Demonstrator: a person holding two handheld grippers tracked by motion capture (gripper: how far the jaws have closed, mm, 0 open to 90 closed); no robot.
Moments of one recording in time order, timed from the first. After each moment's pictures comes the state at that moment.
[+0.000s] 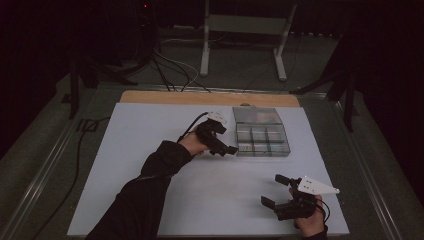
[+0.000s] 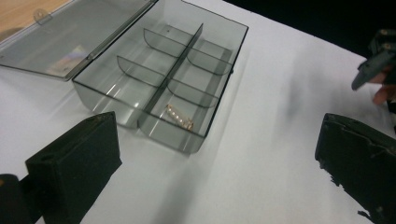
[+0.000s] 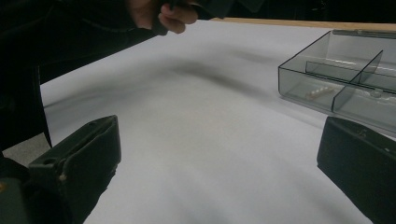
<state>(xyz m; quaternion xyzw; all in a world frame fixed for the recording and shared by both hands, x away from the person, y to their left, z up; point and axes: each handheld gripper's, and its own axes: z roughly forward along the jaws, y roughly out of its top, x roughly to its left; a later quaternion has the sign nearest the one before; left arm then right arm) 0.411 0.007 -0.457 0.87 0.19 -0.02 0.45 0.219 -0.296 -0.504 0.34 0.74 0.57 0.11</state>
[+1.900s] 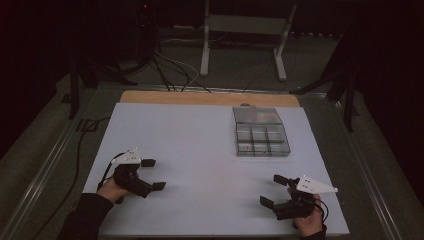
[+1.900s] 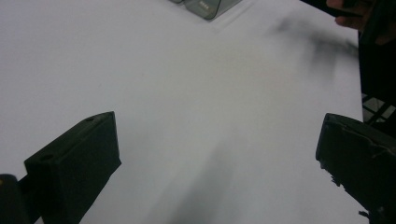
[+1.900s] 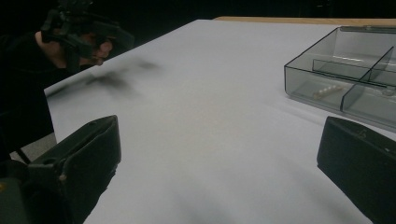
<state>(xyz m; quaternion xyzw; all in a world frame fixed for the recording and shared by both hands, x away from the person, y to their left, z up) 0.288 0.217 -0.502 0.83 0.28 0.02 0.49 0.221 -0.293 -0.505 0.34 0.74 0.57 0.10</state>
